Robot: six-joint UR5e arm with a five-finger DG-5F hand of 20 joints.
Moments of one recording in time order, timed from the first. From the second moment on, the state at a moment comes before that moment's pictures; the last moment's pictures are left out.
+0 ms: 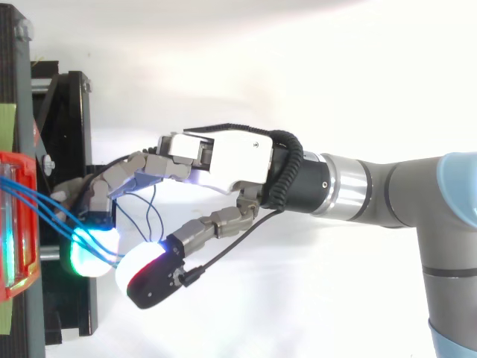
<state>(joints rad) 0.15 -2.57 -1.20 -2.12 -1.29 -0.13</state>
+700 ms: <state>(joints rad) 0.16 -2.57 -1.20 -2.11 -1.26 -0.12</state>
